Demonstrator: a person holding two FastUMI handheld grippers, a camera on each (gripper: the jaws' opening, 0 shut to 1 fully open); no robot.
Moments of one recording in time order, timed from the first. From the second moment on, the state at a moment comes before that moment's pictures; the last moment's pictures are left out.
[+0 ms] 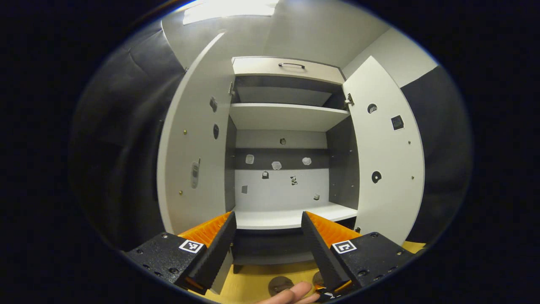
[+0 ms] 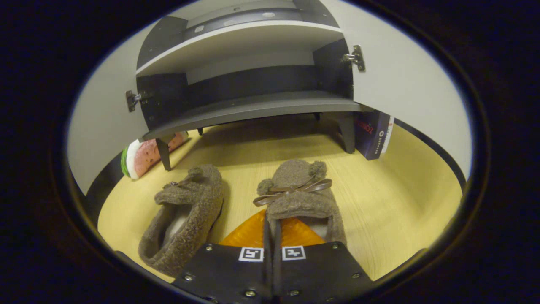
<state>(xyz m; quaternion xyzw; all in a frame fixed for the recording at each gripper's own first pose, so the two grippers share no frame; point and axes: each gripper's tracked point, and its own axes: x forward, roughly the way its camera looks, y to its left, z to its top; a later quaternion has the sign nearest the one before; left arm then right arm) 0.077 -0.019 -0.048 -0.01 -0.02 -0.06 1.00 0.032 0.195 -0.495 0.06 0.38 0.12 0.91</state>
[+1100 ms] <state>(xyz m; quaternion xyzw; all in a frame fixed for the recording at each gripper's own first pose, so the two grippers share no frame) 0.133 -0.021 -0.100 -0.02 0.01 -0.10 0.99 0.069 0.139 -0.243 0.02 0.20 0.16 0.97</state>
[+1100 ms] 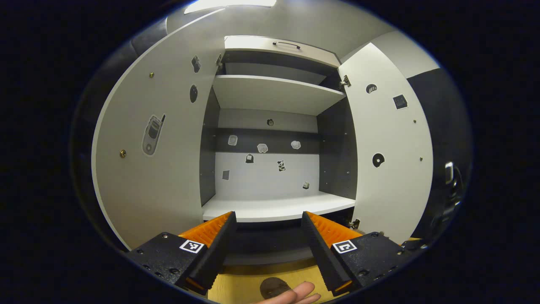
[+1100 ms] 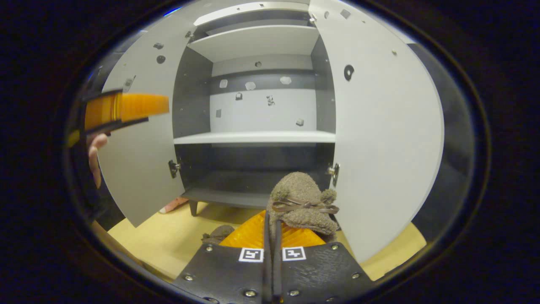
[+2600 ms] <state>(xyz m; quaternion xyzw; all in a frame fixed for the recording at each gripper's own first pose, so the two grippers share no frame) 0.164 -0.007 -0.118 -0.04 0.04 -0.09 0.99 0.406 0.217 -0.180 -0.04 0.24 0.16 0.96</state>
